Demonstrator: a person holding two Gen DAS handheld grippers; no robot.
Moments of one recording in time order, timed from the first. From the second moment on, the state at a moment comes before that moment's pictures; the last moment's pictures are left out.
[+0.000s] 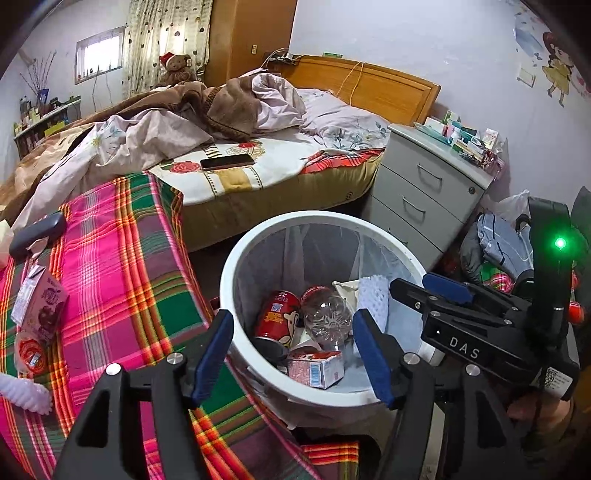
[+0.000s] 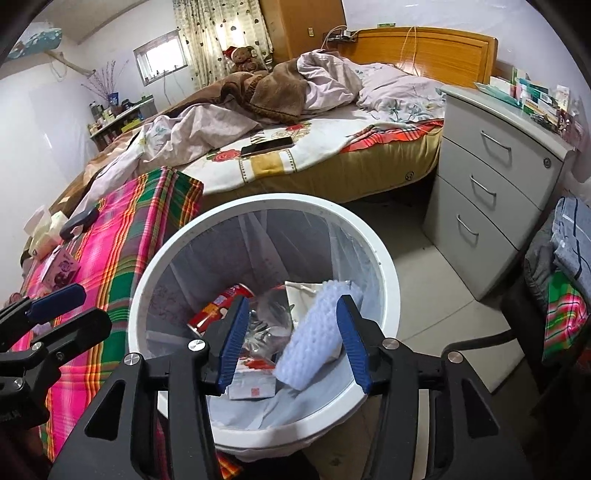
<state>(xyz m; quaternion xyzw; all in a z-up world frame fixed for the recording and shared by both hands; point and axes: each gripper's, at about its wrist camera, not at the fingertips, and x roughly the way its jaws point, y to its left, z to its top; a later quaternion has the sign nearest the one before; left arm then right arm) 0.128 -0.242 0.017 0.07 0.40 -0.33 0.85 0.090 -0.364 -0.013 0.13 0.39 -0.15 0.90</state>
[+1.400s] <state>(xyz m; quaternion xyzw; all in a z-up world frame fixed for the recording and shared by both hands) 0.142 -0.009 0.020 -0.03 0.38 -0.14 0.92 0.144 -0.215 0.001 0.08 0.38 -0.02 0.92</state>
